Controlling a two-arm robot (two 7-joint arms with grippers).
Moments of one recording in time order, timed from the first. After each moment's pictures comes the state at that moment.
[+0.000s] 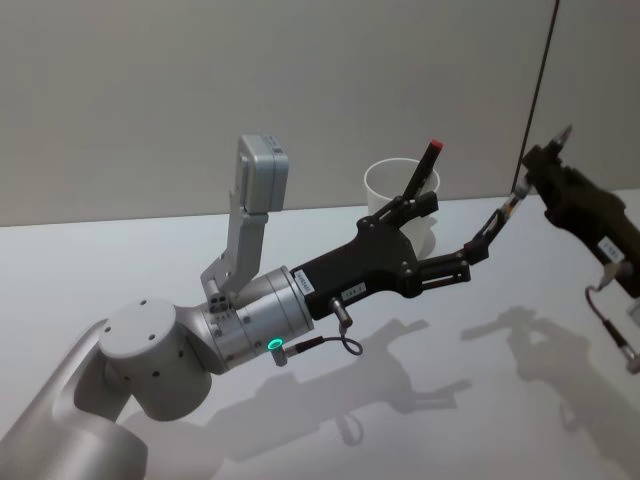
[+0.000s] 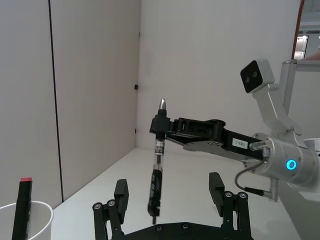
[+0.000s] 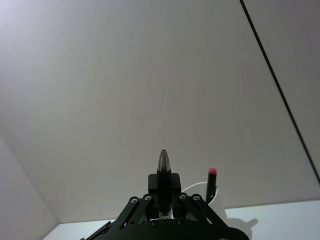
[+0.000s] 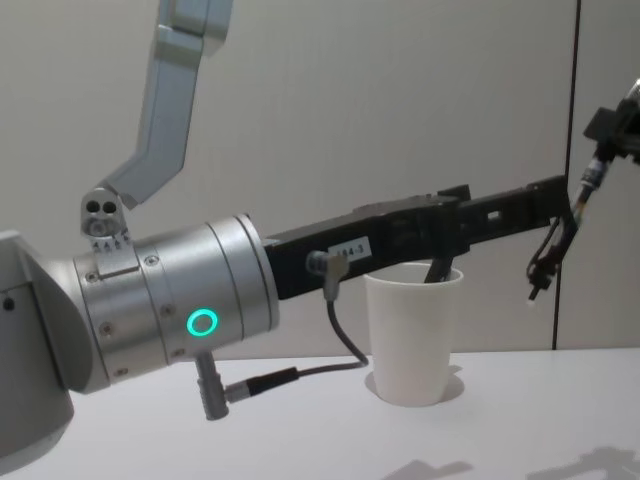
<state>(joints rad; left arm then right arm) -0.31 0.22 0.39 -1.49 -0.52 0.08 -0.78 0.00 0.40 -0.20 -1.85 0.91 0.03 0.20</state>
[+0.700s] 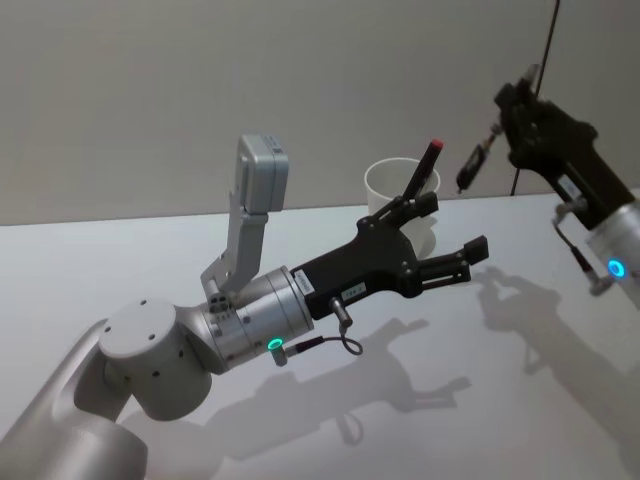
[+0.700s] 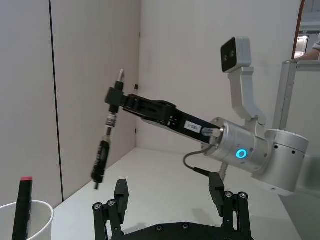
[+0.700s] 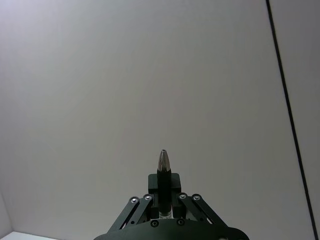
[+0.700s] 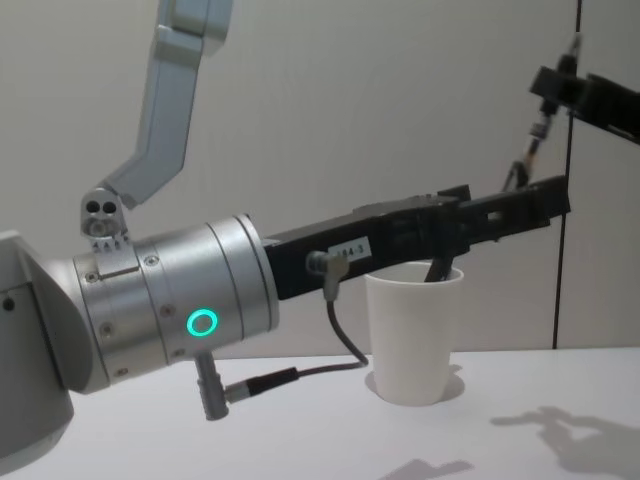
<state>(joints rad) -0.31 0.22 0.39 -1.49 -0.52 0.08 -0.78 0.22 0.30 -0.23 -1.64 0.66 -0.06 0.28</state>
